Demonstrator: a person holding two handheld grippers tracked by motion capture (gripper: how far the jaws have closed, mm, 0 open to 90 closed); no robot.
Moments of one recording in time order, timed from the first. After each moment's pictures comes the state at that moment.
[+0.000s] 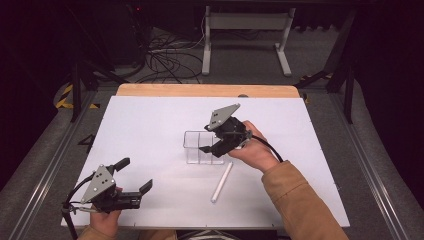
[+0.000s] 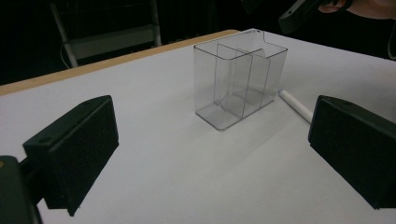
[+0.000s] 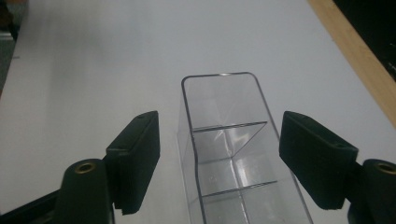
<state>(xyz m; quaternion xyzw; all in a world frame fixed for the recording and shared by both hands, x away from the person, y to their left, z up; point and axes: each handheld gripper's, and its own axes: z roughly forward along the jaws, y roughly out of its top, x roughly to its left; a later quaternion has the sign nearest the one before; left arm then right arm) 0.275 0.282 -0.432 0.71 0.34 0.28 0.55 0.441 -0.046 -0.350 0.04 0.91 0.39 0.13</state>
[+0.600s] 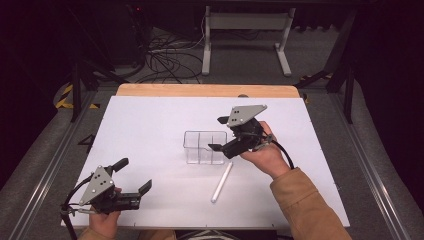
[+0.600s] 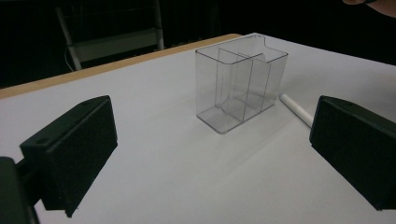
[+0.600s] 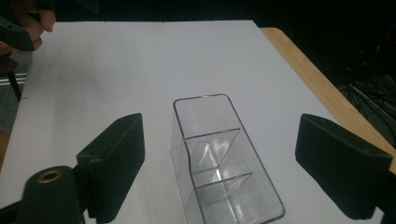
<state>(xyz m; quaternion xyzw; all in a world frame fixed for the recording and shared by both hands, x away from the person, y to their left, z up) 0.271 0.283 -0.430 0.71 0.34 0.29 0.55 0.418 -0.082 -0.330 0.08 0.87 0.46 0.16</state>
